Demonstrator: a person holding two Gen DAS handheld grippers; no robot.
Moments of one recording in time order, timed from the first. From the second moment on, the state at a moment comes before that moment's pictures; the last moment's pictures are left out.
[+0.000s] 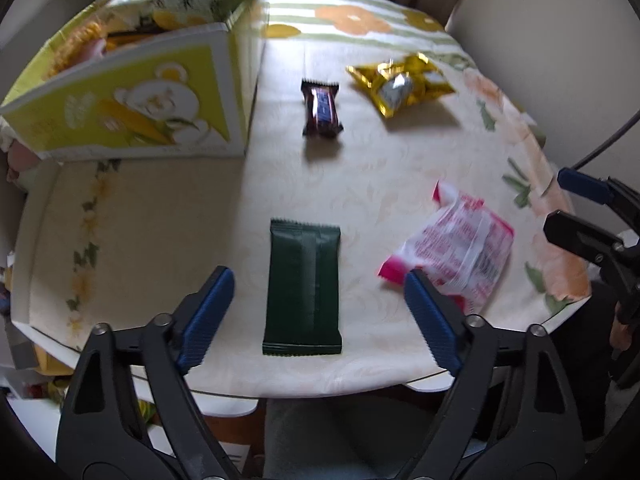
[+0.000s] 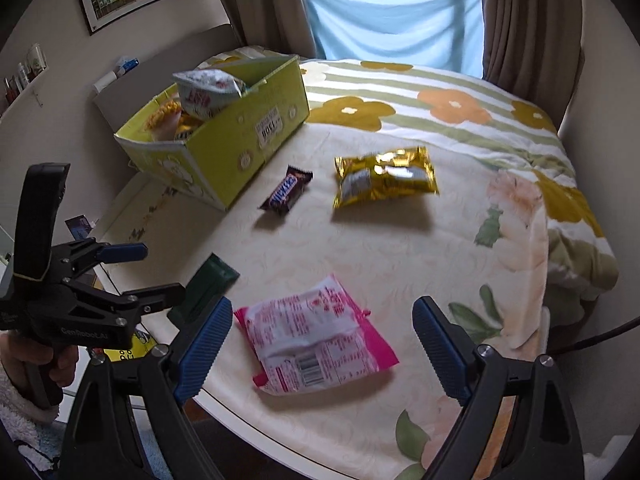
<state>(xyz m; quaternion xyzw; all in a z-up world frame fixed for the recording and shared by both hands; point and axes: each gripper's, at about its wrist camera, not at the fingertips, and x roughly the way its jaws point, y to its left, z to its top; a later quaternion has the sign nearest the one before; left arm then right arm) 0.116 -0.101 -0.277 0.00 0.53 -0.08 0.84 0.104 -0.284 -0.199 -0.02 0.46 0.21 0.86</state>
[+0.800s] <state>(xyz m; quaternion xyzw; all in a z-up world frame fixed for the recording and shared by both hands) 0.120 -0.109 -0.321 0.03 0.51 -0.06 0.86 0.098 -0.256 -0.258 -0.11 0.44 0.28 0.85</state>
